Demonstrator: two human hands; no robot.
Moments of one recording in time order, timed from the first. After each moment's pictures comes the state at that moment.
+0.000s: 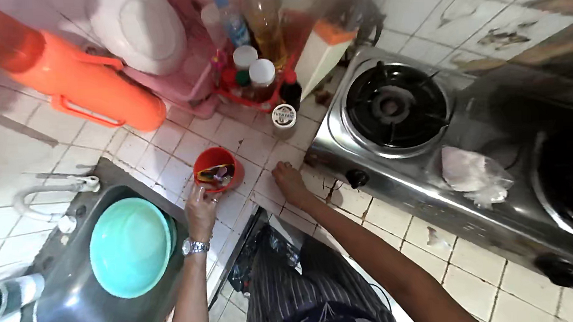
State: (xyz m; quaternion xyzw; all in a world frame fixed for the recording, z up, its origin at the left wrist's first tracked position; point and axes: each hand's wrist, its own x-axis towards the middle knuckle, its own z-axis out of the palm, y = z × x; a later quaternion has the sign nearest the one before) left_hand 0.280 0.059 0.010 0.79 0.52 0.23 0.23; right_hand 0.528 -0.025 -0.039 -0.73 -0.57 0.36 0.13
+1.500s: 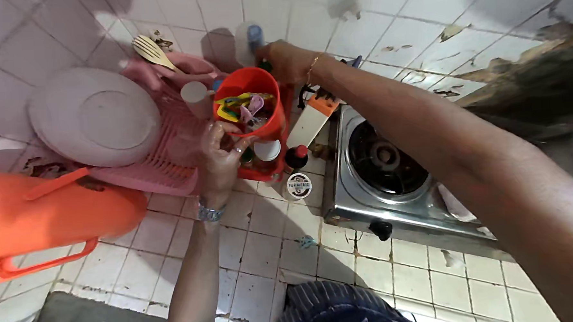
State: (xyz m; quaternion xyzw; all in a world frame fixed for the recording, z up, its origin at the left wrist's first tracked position) left_hand 0.488 0.296 0.119 0.81 0.18 0.39 0.40; right_hand 0.766 0.280 0.196 -0.74 -0.64 0.18 0.12
